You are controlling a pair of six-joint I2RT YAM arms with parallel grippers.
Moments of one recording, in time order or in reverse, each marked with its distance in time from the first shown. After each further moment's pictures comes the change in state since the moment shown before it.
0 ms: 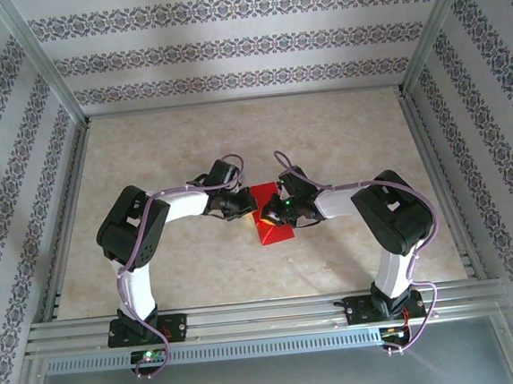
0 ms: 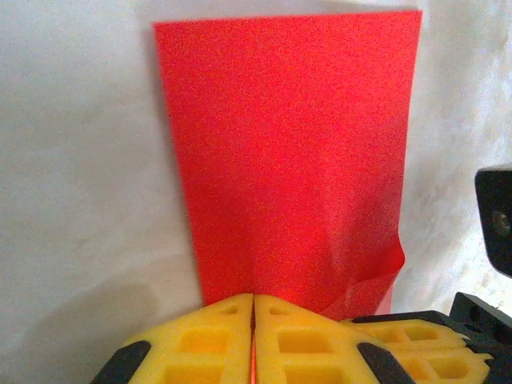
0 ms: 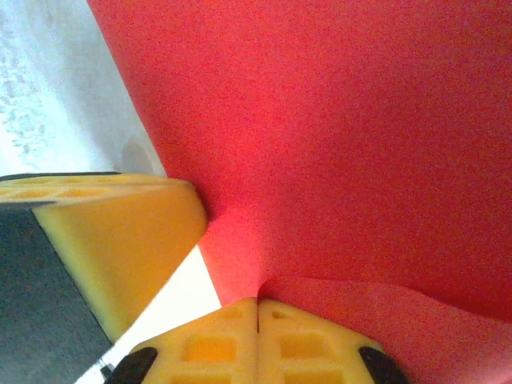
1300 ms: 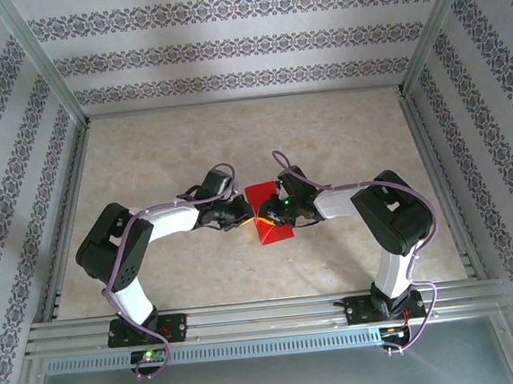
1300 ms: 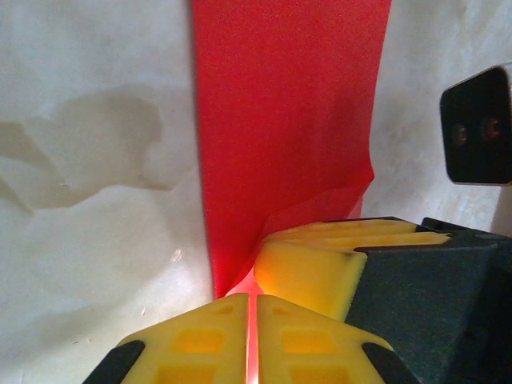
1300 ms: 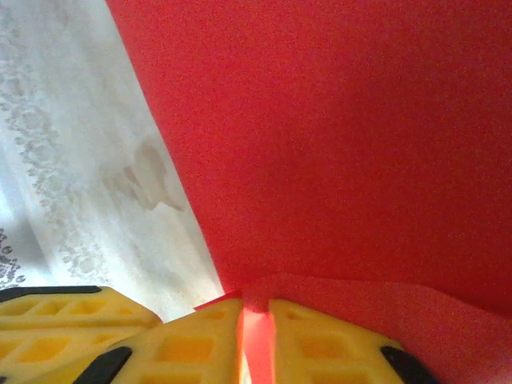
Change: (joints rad) left arm -0.055 -0.175 -0.180 0.078 -0.012 -0.151; right arm 0.004 0.000 0.002 0.011 0.011 -0.008
